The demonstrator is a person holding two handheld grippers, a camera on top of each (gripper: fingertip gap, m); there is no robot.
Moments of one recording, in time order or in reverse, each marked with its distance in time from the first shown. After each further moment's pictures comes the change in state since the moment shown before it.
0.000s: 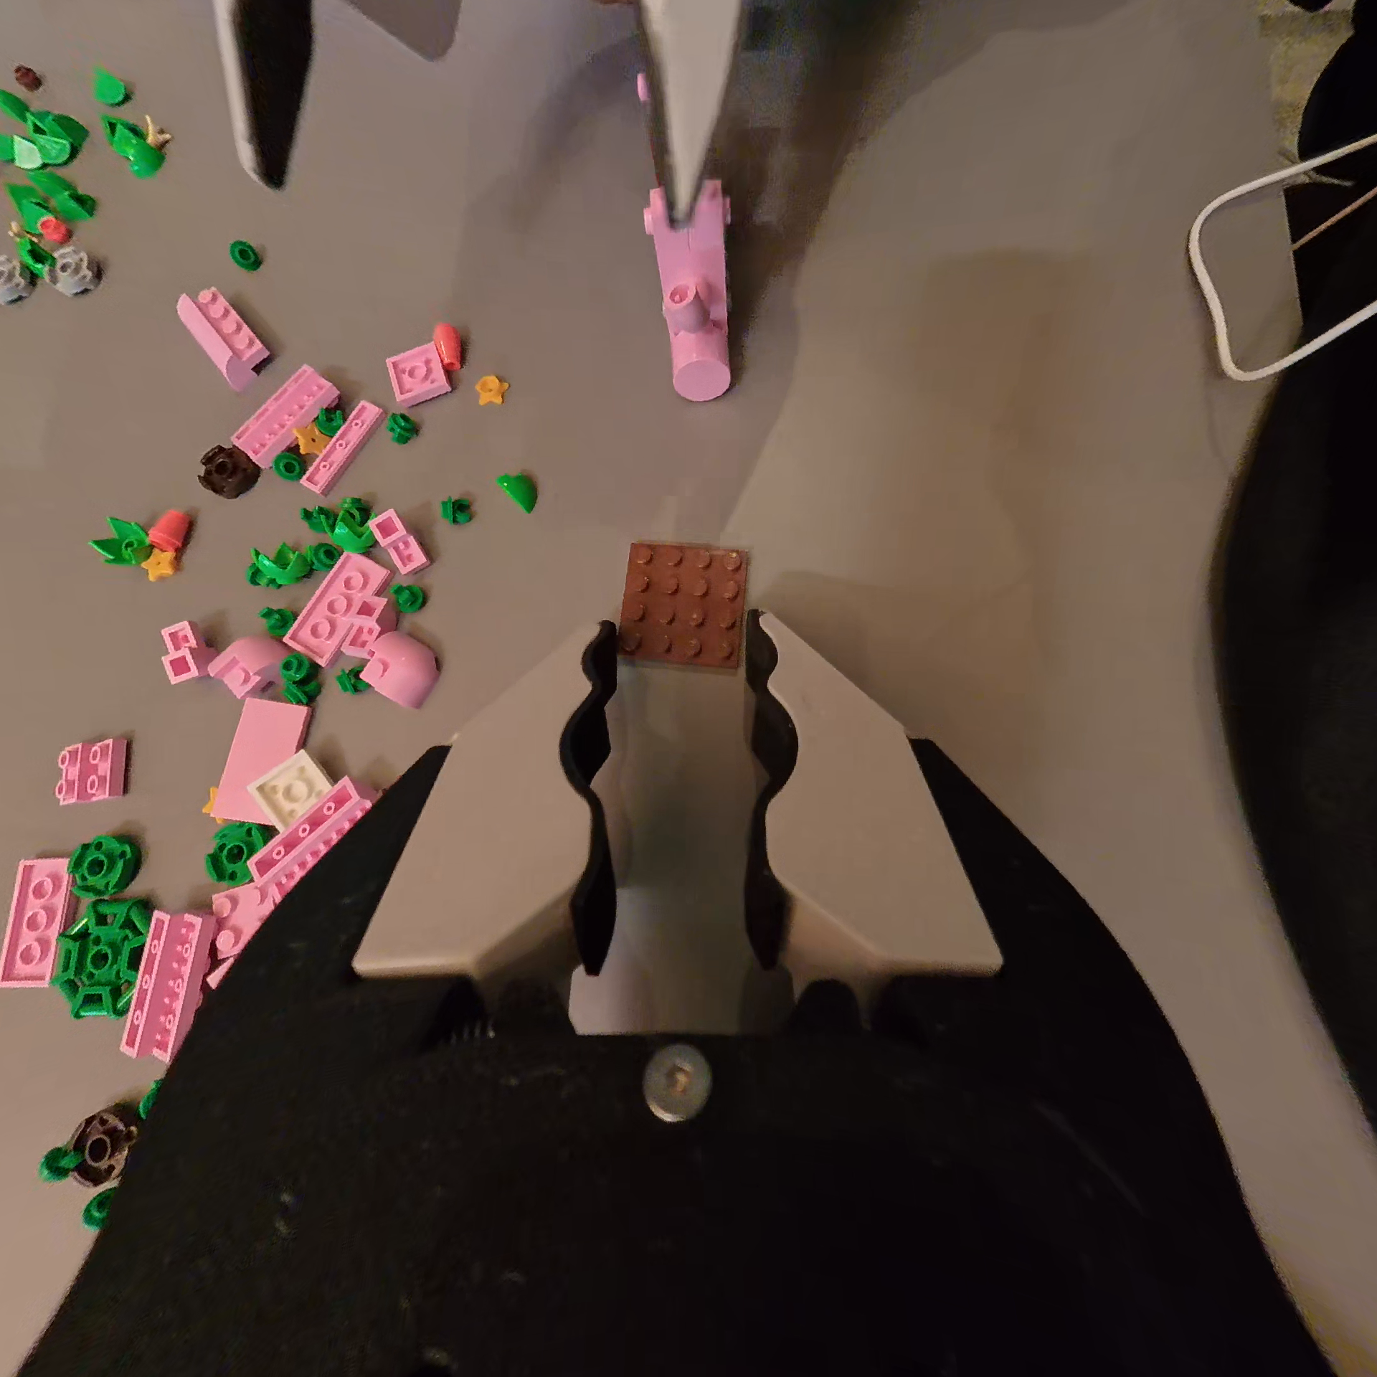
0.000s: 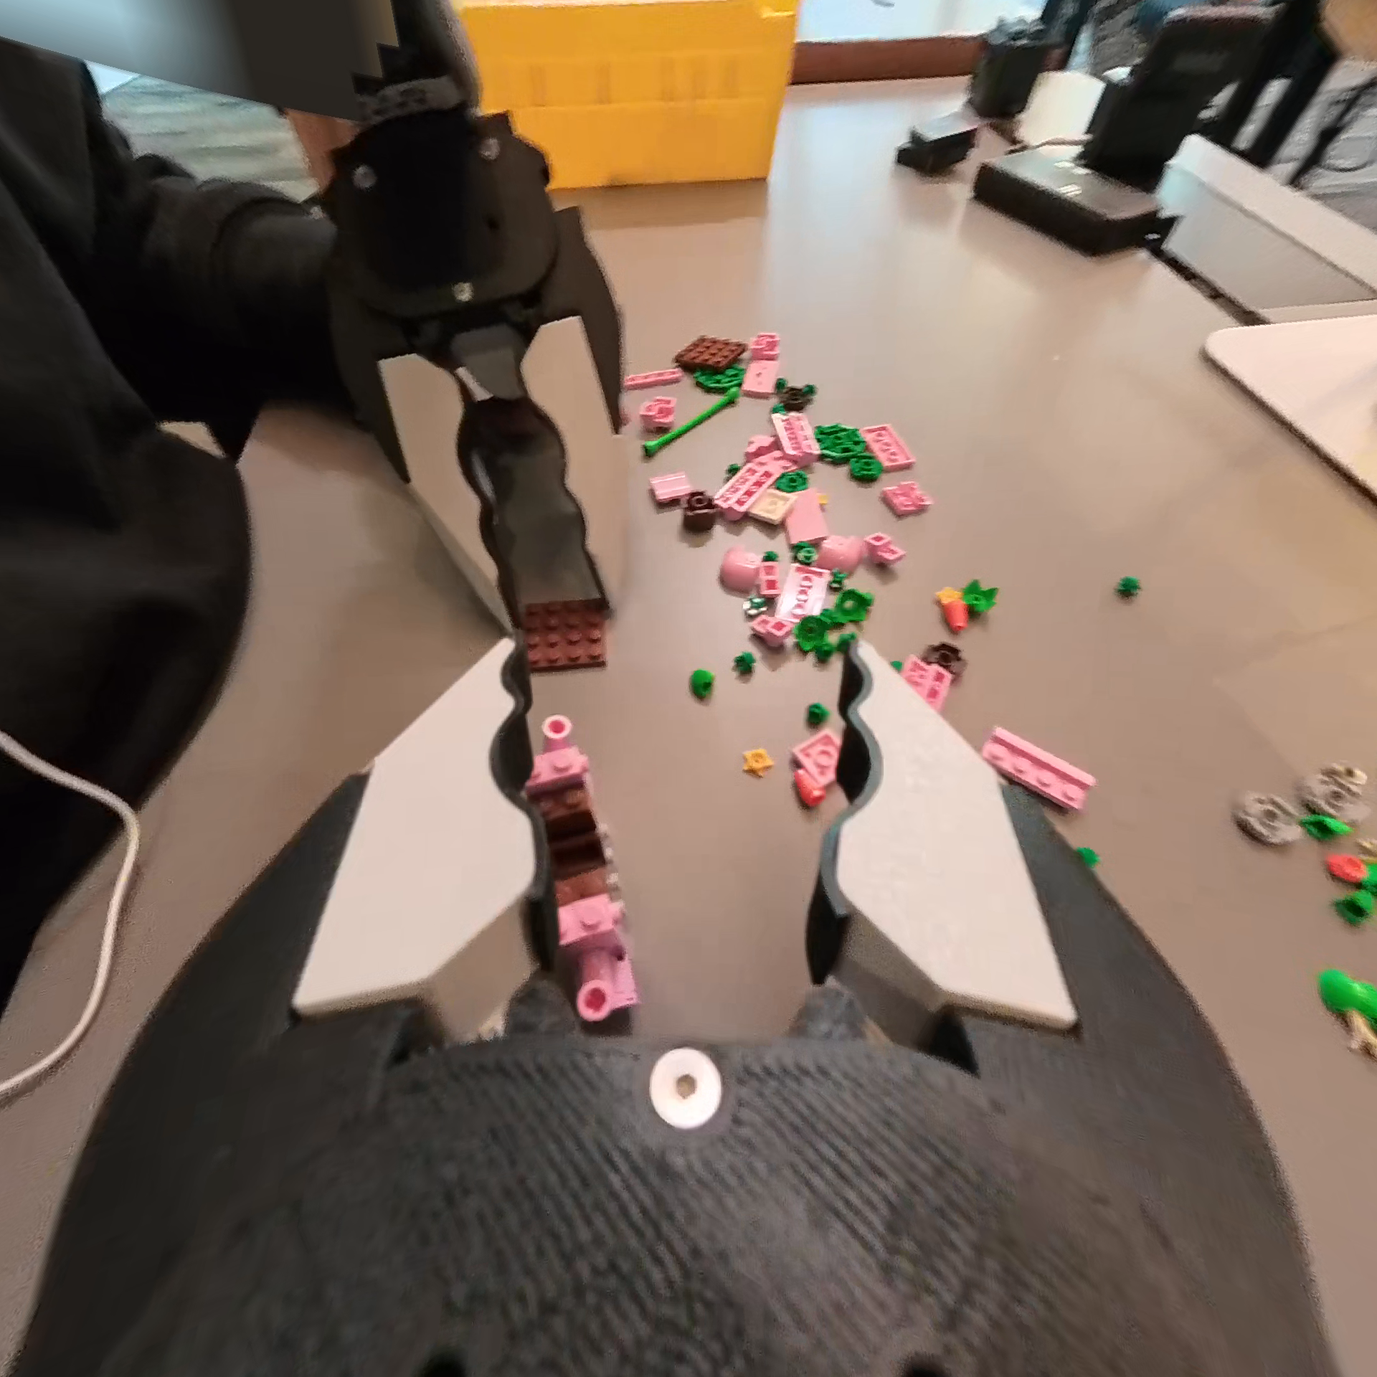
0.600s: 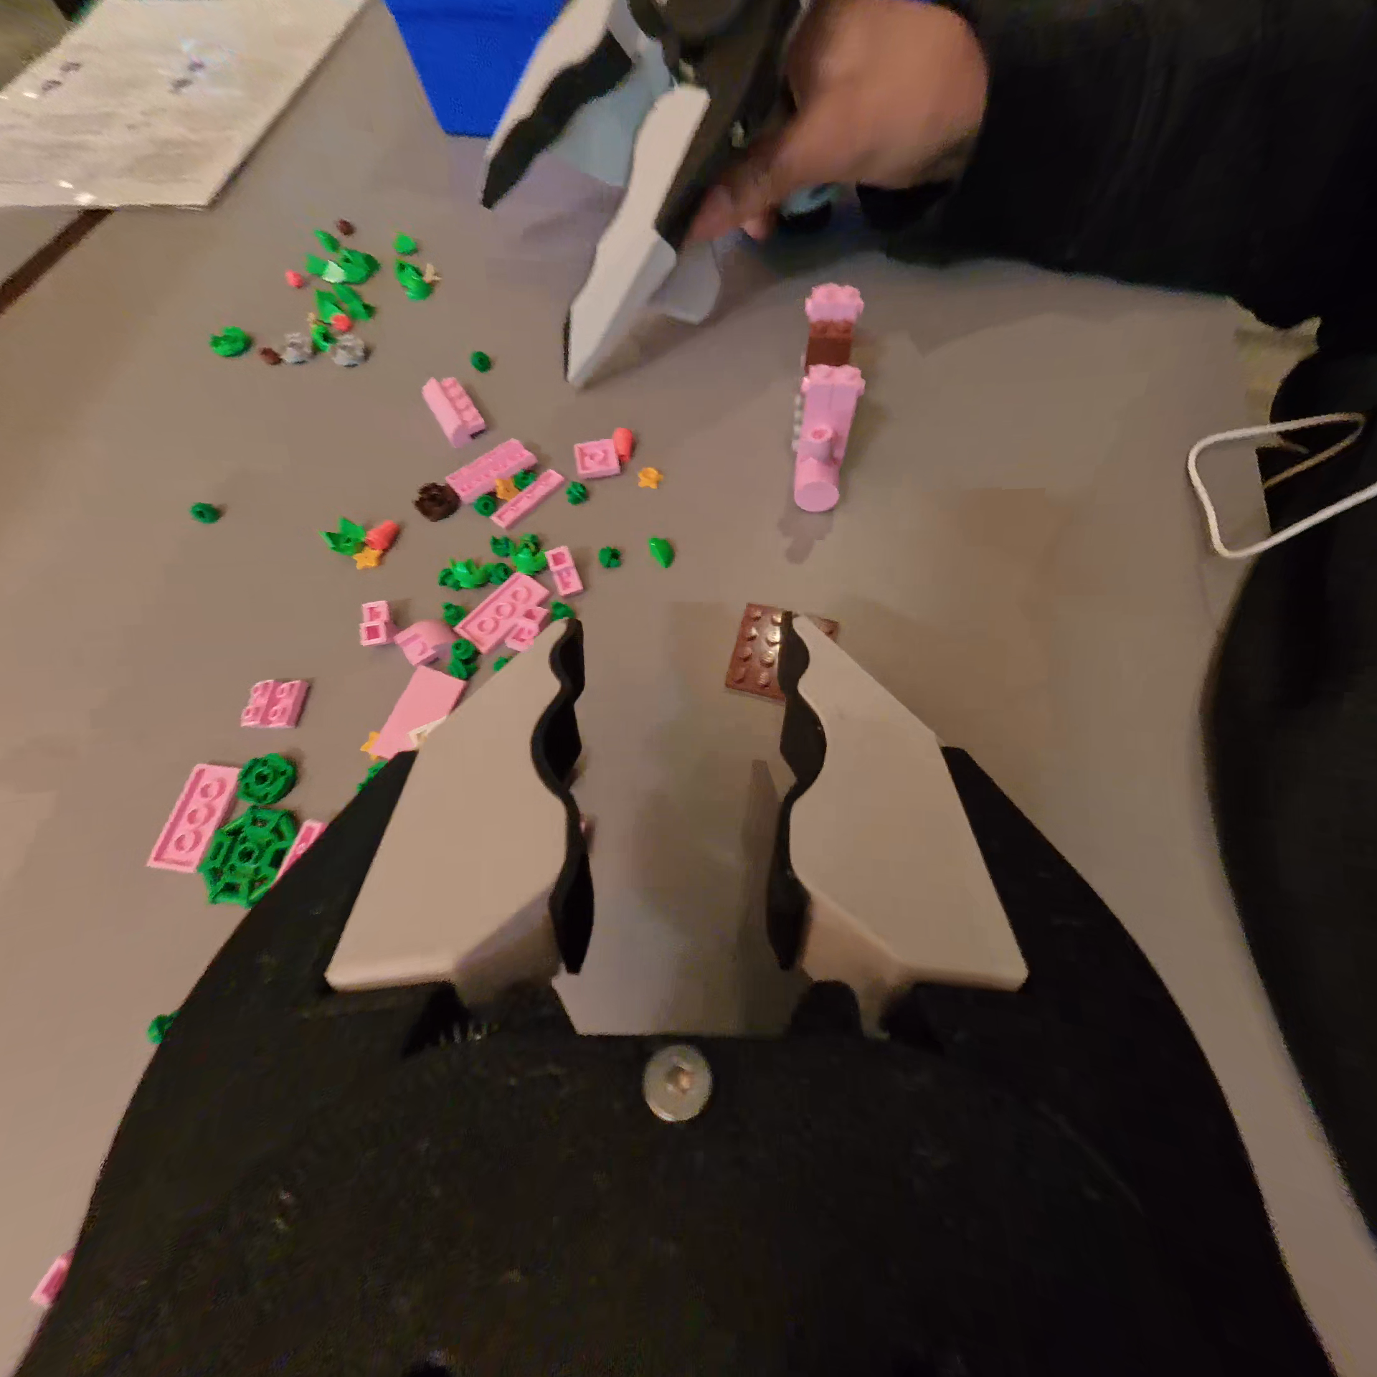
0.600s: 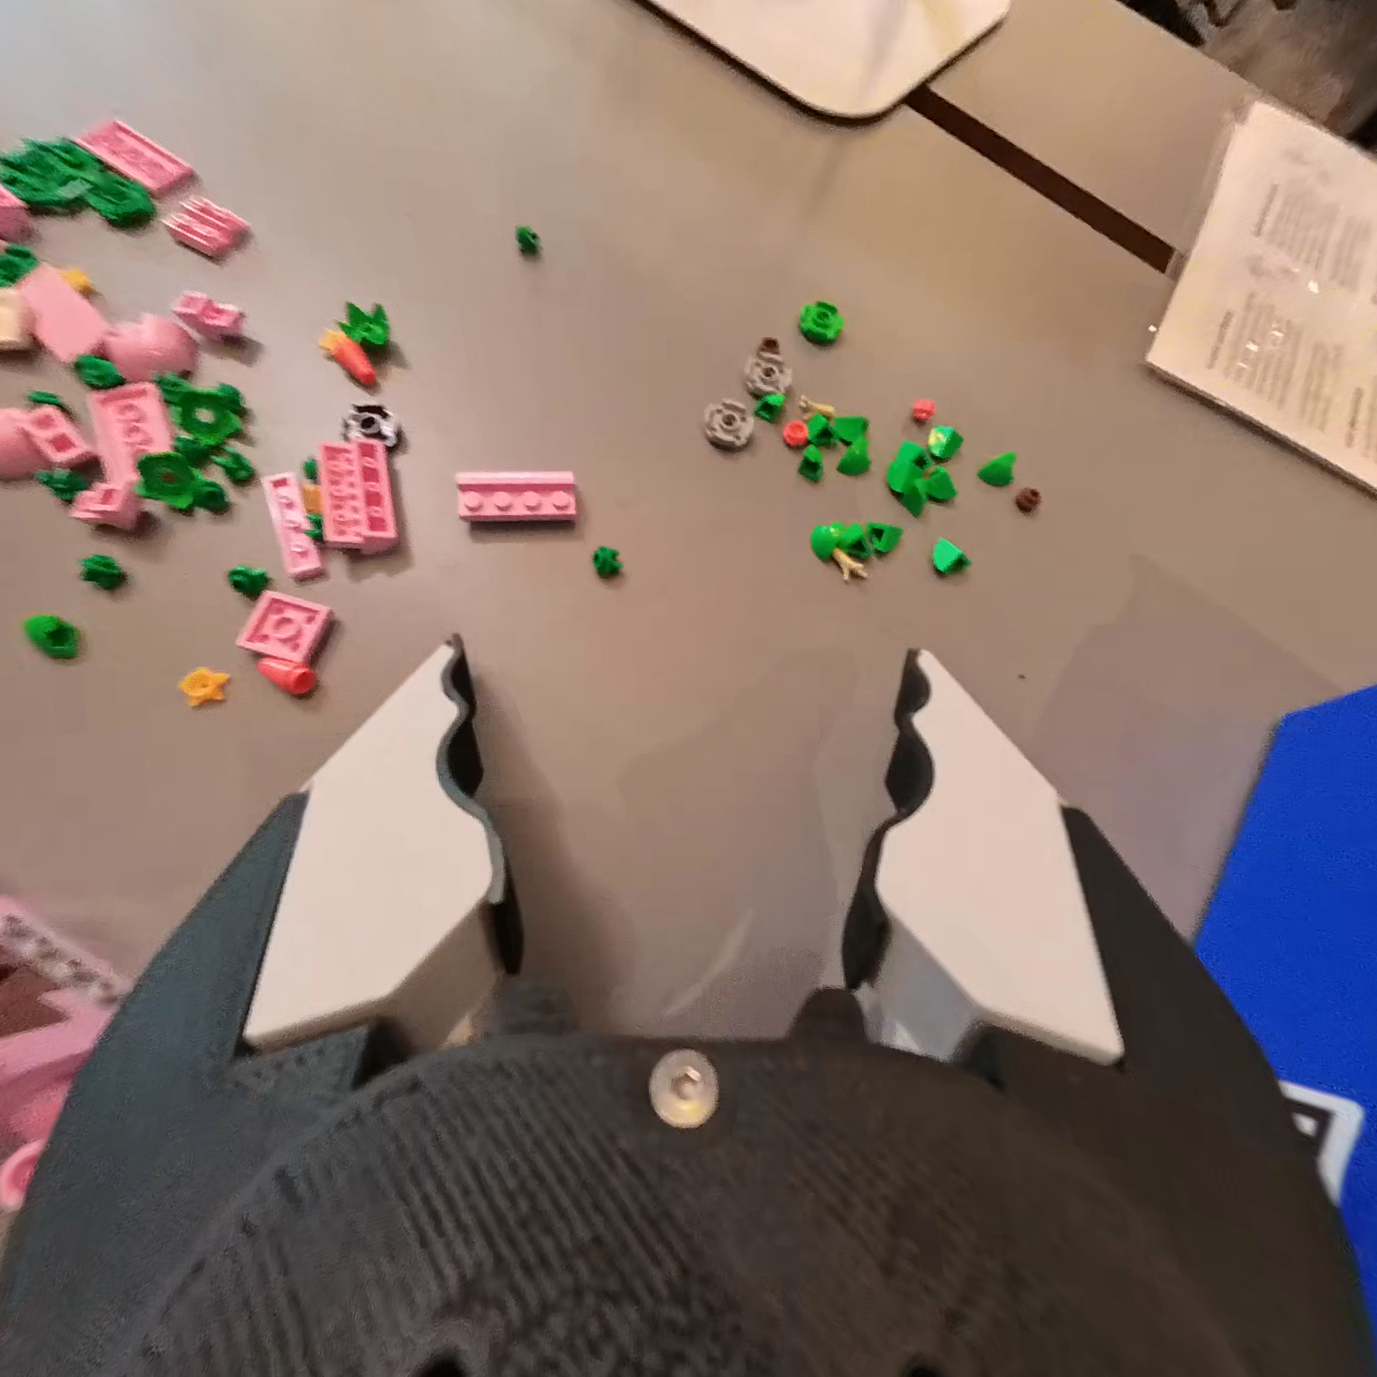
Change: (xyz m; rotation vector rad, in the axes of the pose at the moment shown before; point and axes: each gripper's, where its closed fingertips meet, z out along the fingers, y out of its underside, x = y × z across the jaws) left arm -0.033 -0.019 -0.034 0.210 -0.099 -0.146; right arm 0.126 0.080 -0.051 -0.301 0.708 0.272
